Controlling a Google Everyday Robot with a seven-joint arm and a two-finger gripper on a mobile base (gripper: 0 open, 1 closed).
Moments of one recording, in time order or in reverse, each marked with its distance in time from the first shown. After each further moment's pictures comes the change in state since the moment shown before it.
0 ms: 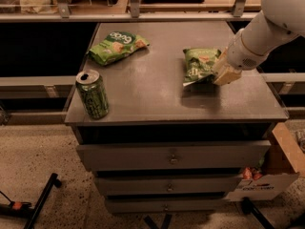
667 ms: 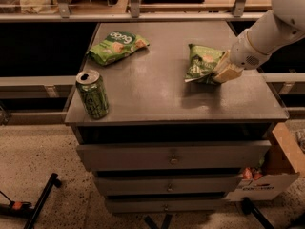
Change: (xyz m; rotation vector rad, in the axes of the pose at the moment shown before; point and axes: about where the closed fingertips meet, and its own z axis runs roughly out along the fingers) arm 0.005 -0.002 0.002 -0.067 -0.105 0.096
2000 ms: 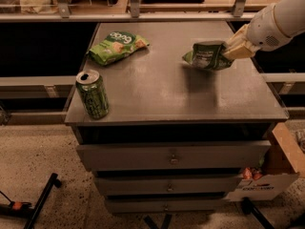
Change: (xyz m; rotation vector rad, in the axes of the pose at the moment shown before) arm -0.024 -0.028 -0.066 0.162 -0.160 0.008
